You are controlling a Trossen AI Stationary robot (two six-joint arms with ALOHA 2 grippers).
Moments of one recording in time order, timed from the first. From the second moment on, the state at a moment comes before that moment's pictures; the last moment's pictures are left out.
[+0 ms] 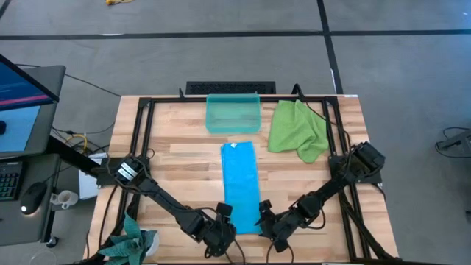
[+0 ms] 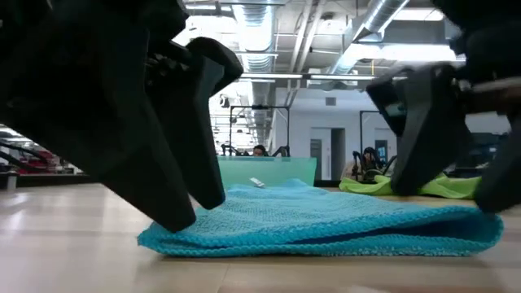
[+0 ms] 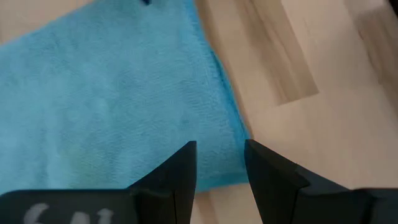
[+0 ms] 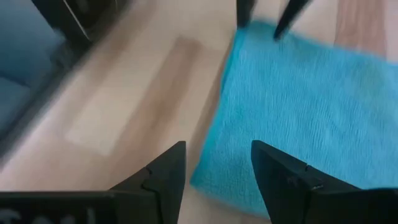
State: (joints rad) left arm -0.63 2.11 1.42 -0.41 -0.33 -0.24; right arm 0.68 1.90 0.91 0.18 0.24 0.14
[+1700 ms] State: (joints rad) left arm -0.81 2.15 1.90 -0.95 -0.62 -0.45; right arm 0.78 1.88 1.19 -0.13 0.27 0.24
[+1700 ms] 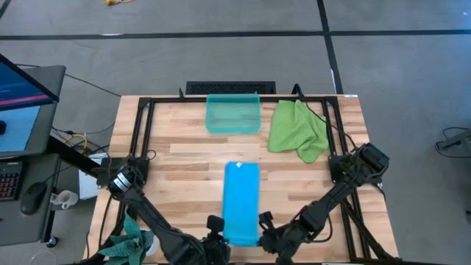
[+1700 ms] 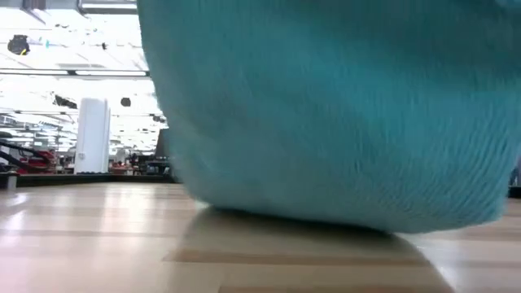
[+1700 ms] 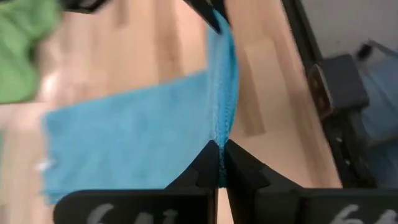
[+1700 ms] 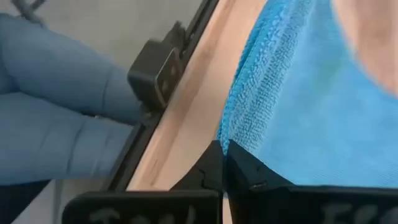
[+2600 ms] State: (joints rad) left arm -0.62 2.15 1.77 -1.30 -0.95 -0.67; right arm 0.57 1.88 1.29 -0.69 0.63 0.24
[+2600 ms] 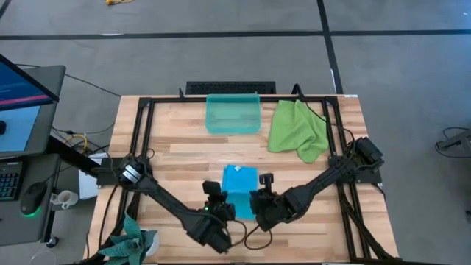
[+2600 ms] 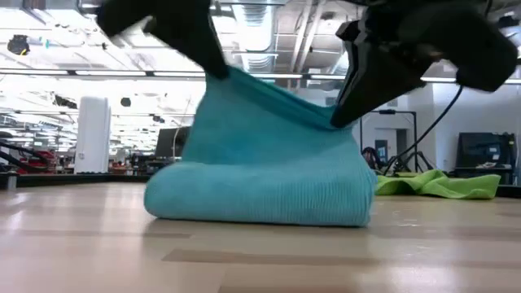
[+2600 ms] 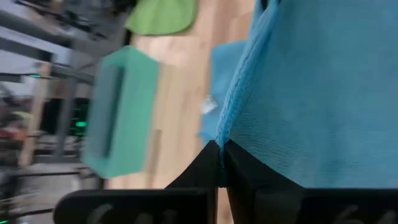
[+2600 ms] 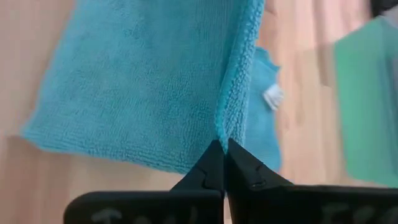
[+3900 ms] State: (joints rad) left arm -0.49 2.14 1.71 -1.21 -0.86 -0.66; right arm 0.42 1.89 1.17 -0.59 0.65 0.24
